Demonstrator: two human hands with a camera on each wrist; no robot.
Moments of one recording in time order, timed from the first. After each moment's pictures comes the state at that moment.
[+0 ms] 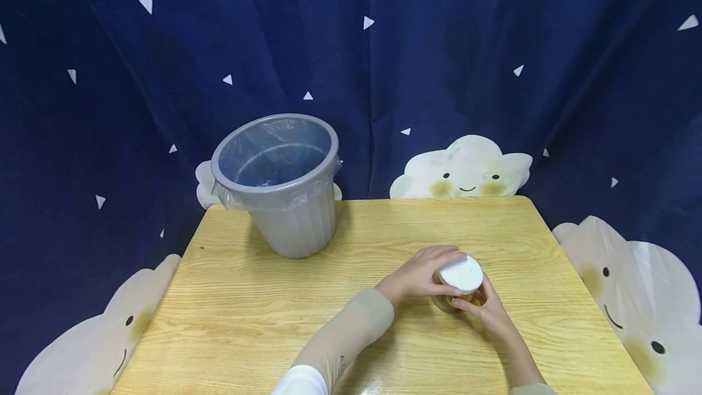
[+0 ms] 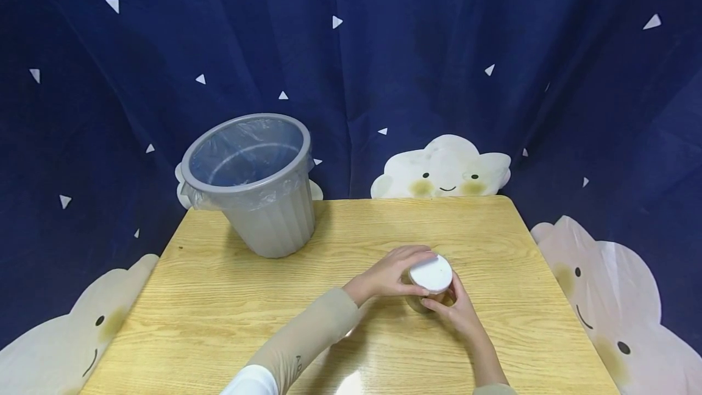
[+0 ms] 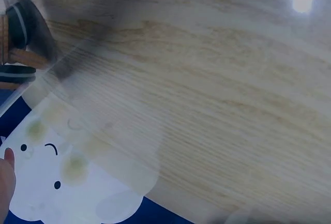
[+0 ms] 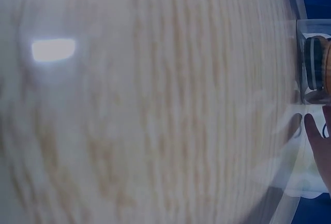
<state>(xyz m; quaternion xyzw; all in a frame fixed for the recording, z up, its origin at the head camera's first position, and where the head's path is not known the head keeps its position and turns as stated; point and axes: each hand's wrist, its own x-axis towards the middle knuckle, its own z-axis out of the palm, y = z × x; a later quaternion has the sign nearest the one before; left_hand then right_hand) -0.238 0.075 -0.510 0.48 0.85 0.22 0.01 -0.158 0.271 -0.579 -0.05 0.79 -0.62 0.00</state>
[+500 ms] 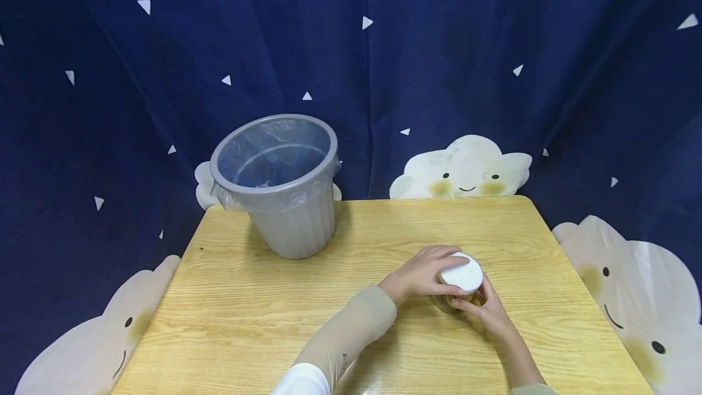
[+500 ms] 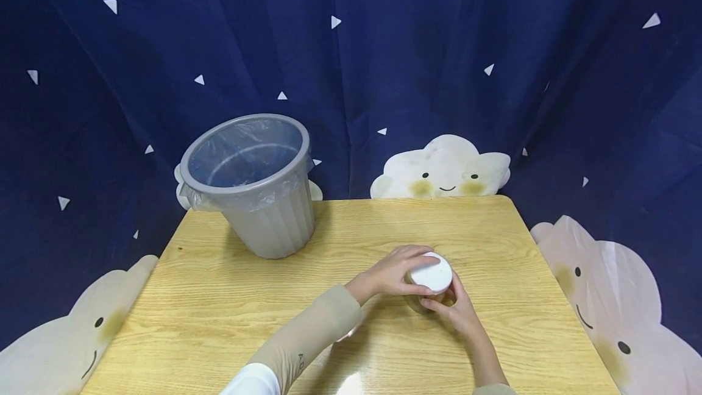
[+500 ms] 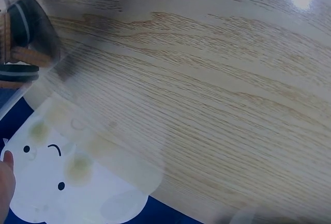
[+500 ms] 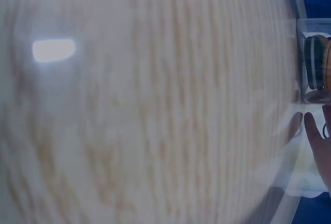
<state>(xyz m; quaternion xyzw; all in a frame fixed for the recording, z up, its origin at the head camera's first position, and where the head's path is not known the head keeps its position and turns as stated) -0.240 0.083 -0.506 0.49 0.85 0.16 0.00 -0.158 0.271 -0.578 -0.04 0.78 -0.63 0.01</state>
